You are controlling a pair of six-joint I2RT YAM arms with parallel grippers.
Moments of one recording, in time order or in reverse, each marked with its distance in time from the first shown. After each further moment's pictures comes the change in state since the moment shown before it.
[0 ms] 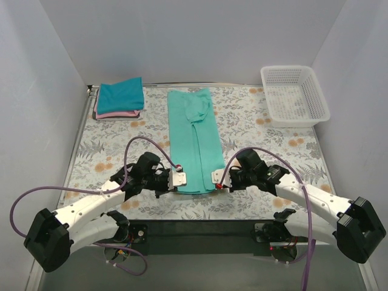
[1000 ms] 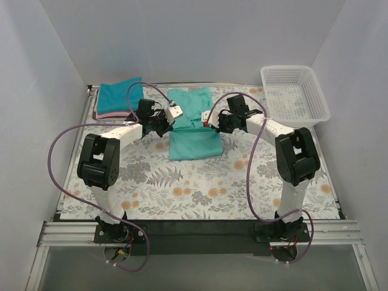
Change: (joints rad) left arm 0.418 0.854 0.655 0.277 -0.008 0.046; right arm -0.317 0.836 0.778 0.080 -0.019 -0.193
